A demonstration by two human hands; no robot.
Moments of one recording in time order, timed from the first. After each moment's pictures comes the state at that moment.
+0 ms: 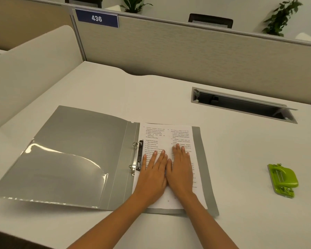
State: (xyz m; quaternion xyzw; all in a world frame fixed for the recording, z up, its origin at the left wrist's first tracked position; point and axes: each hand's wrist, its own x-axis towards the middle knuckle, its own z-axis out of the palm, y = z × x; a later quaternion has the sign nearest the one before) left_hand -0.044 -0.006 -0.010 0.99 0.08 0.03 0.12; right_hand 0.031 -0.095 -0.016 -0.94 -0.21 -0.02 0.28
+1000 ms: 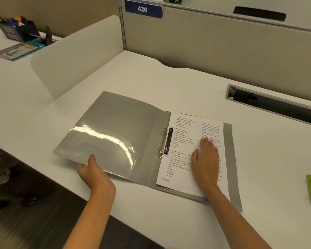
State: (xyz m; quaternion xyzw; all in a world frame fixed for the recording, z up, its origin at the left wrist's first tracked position) left_hand -0.186 0.073 0.063 0.23 0.57 0.51 0.61; right_hand 0.029 -0.097 -0.011 -0.94 -0.23 -0.04 0.25
